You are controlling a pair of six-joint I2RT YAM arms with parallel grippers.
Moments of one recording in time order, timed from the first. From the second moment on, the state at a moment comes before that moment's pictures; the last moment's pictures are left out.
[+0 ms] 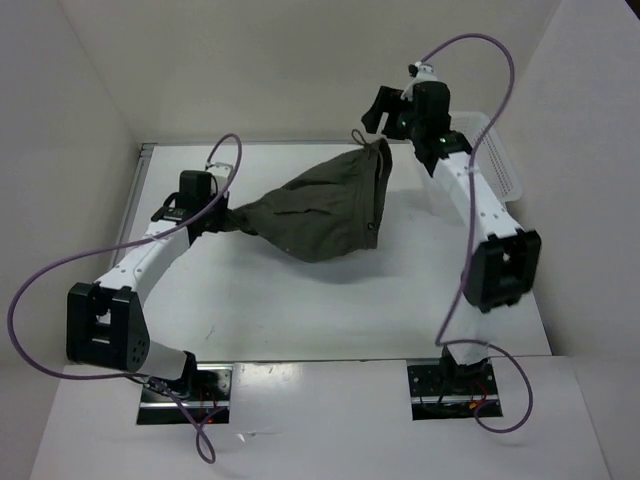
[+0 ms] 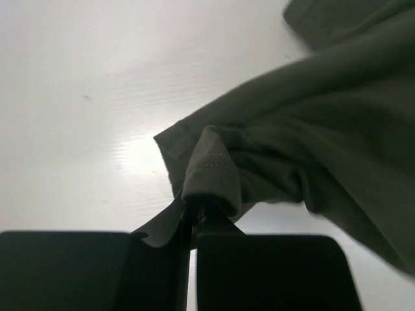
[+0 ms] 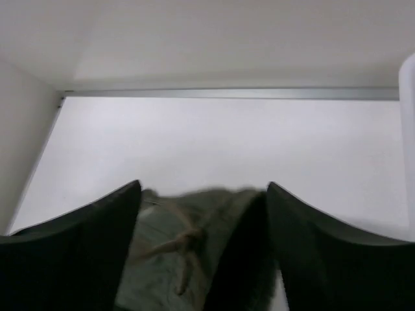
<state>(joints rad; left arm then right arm) -0.11 1.42 1.04 -0.36 -0.06 0.07 0.24 1.67 1.65 -0.26 -0.13 0.35</state>
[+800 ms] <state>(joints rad) -0.20 1.37 0.85 -0.44 -0.01 0.08 0.42 1.56 1.03 -0.19 -0.05 0.42</state>
